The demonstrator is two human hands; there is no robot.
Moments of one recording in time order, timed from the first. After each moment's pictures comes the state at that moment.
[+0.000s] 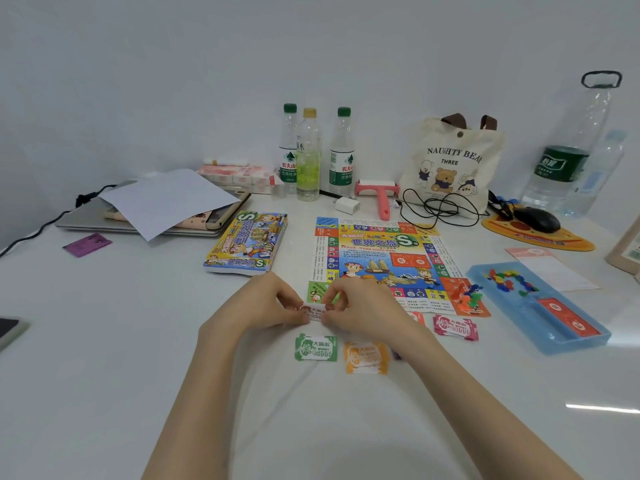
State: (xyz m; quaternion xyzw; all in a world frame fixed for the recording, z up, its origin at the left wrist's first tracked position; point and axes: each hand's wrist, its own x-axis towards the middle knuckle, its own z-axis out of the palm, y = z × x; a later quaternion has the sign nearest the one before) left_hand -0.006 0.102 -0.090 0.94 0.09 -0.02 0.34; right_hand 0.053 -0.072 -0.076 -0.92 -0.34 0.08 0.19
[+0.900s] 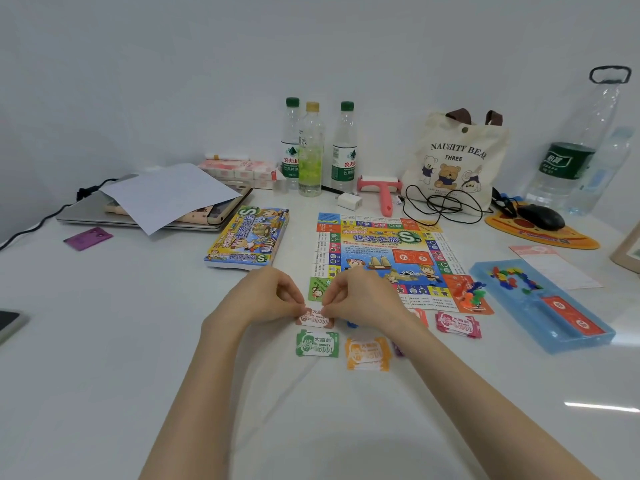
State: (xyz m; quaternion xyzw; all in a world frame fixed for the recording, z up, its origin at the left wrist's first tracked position) left_hand -0.005 0.103 -0.091 0.93 0.13 0.00 0.33; right_hand 0.062 -0.064 -0.081 -0.93 -0.29 0.09 0.22
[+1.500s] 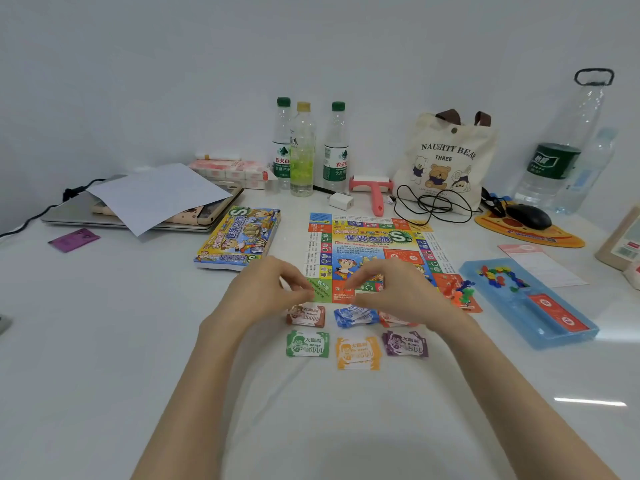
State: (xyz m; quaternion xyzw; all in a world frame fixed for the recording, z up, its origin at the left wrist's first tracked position) left_hand -0.004 0.085 -0.080 0.93 0.11 0.09 0.33; right_hand 0.080 -0.117 -0.062 -0.89 -0.34 0.09 0.28
